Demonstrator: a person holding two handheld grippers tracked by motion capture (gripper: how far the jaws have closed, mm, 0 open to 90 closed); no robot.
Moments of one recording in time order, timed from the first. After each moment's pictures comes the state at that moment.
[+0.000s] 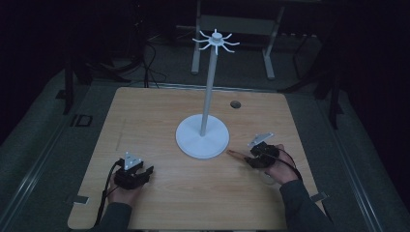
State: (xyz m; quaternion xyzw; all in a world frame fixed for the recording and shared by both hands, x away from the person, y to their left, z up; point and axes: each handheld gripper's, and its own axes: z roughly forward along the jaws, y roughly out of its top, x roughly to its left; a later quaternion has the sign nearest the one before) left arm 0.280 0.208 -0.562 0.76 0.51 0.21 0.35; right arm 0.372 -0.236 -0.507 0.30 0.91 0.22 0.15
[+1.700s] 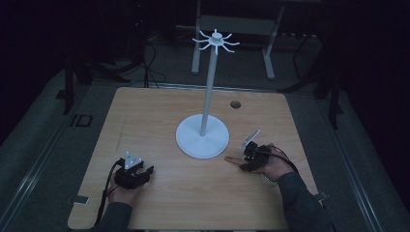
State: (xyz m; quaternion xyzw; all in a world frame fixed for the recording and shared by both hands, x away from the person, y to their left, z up) left arm 0.281 0.208 -0.562 0.76 0.51 0.21 0.35; right arm 0.388 -0.218 -0.522 0.27 0.95 0.16 0.04
